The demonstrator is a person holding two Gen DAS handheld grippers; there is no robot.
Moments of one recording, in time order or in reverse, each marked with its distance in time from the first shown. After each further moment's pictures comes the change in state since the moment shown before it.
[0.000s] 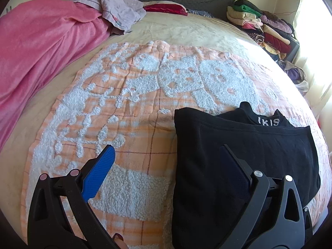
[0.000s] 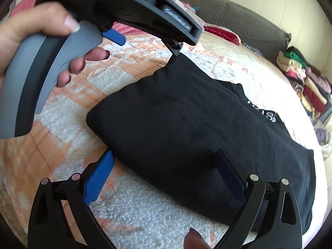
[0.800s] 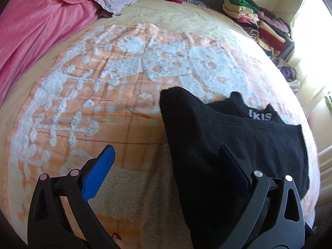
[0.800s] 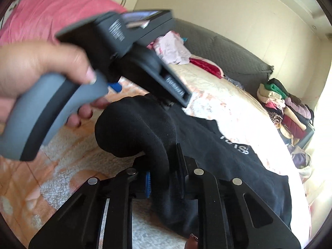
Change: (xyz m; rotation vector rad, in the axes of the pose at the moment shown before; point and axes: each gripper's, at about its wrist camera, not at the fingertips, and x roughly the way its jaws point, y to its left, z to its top) left arm 0.017 -0.014 -0.005 -0.053 0.085 -0.124; right arm -0.041 -0.014 0.004 -0.024 -0.243 -0.135
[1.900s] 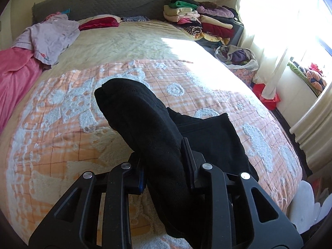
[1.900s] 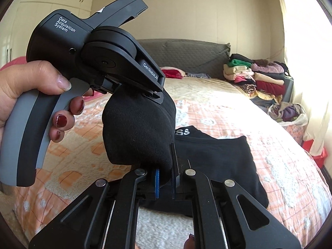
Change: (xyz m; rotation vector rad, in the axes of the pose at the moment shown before) left arm -0.066 -0.197 -0.011 0.278 -0.094 -0.128; right arm -0.108 -0.122 -0.062 0.403 -0.102 -0.073
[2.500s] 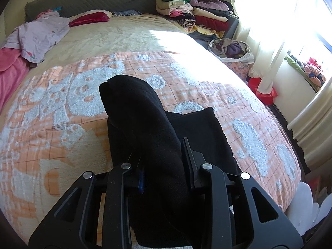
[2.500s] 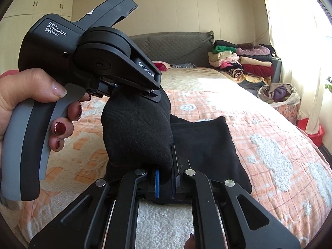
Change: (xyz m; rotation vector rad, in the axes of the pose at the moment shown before) left arm 0.042 -0.051 -0.003 -0.002 0.034 -0.021; right arm 0.001 -0.044 -0.024 0.118 0.054 -0.045
